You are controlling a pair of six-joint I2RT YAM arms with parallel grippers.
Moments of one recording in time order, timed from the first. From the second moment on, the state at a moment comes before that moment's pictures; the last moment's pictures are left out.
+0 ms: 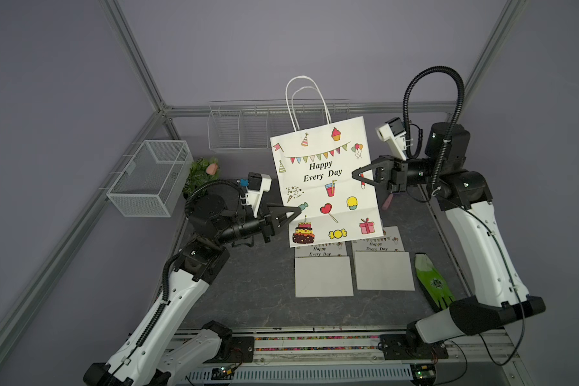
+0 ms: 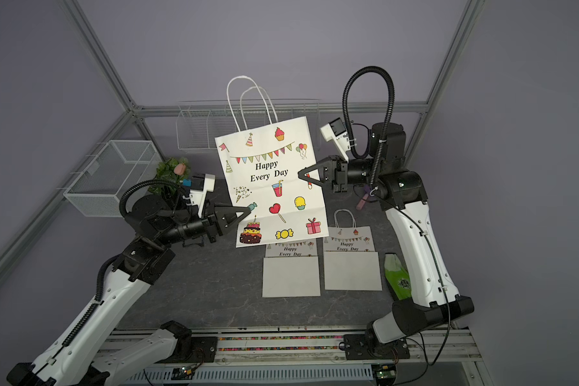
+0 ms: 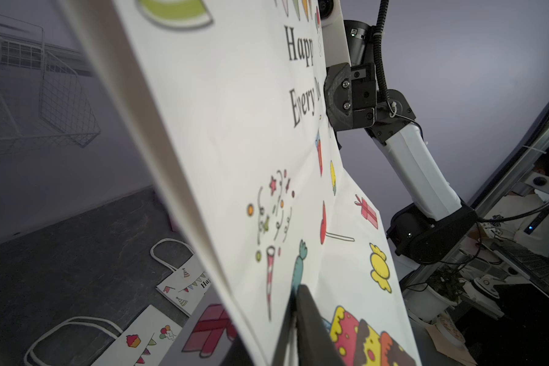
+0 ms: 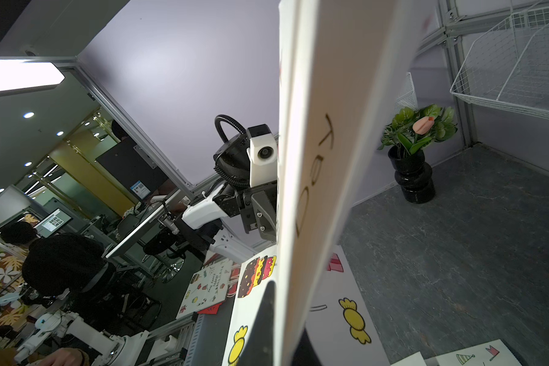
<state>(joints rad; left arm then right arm) -0.49 0.99 1.13 -0.06 0.83 -0.43 0.27 1.50 1.97 -0.70 -1.33 0.32</state>
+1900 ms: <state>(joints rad) -0.51 1.06 1.16 0.05 0.91 -0.58 0.31 1.31 1.67 -0.48 -1.11 0.40</state>
